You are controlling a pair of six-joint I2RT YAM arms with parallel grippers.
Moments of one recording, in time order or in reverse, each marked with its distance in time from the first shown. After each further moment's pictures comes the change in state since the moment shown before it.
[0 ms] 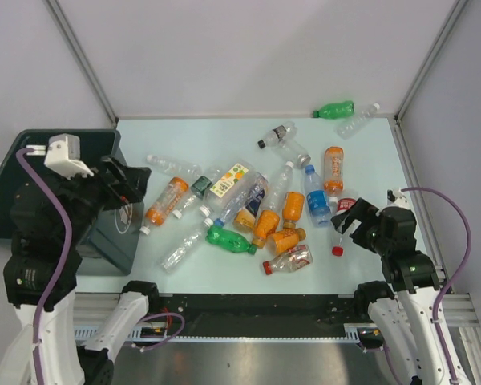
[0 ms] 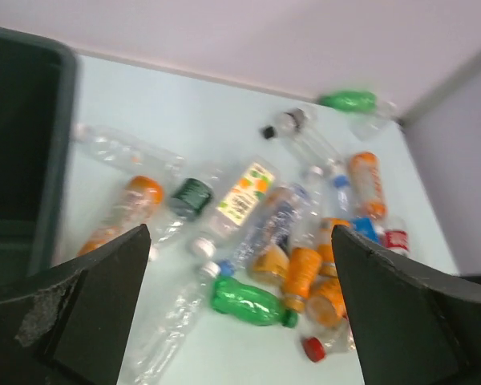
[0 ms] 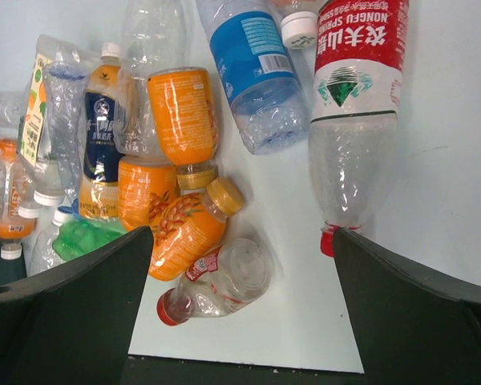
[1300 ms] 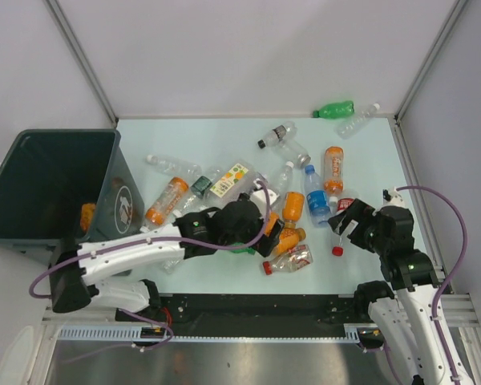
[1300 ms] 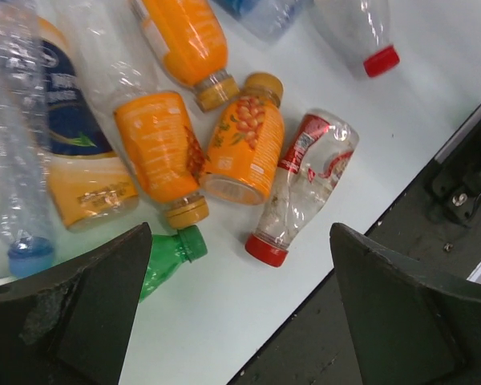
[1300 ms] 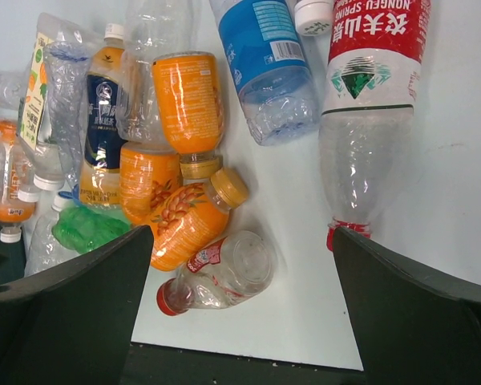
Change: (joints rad) left arm -1.057 0.486 -0.542 0.586 -0.279 0.027; right arm 0.013 0.014 -0.011 0.014 -0.040 -0.016
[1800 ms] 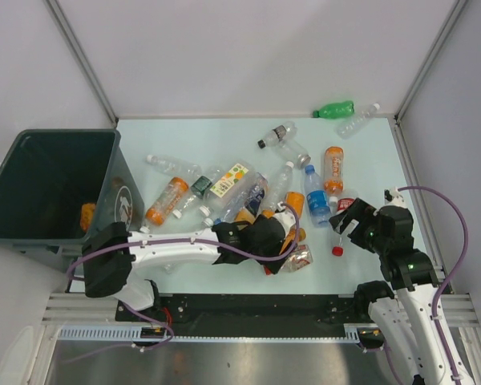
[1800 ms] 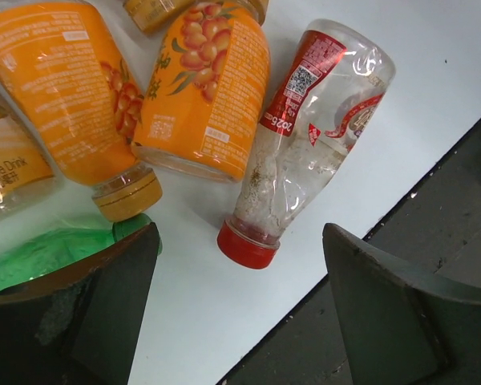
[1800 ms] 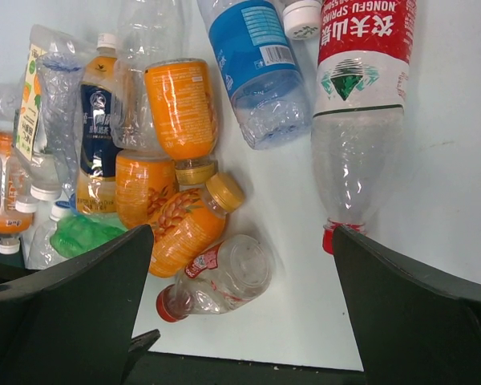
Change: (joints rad) left arm -0.092 0.275 -0.013 0.043 0.011 -0.053; right arm 0.007 0.003 -0.001 0.000 0.034 0.023
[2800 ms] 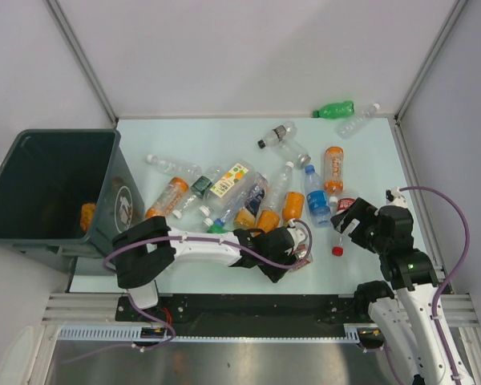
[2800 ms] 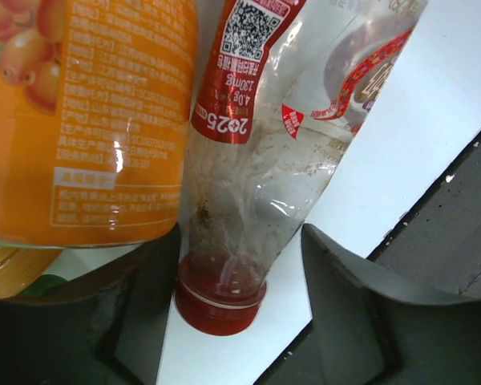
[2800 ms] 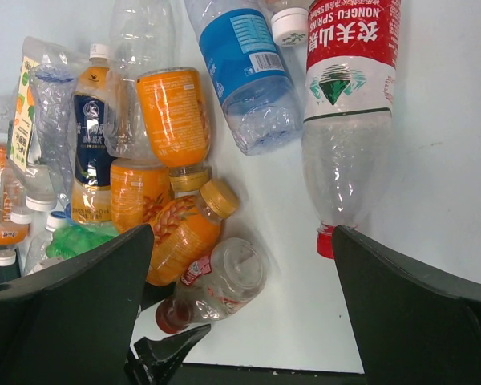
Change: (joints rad) left arm -0.003 0.215 -0.018 0.104 0.163 0.060; right arm 0.000 0.003 0.000 0.000 0.034 0.011
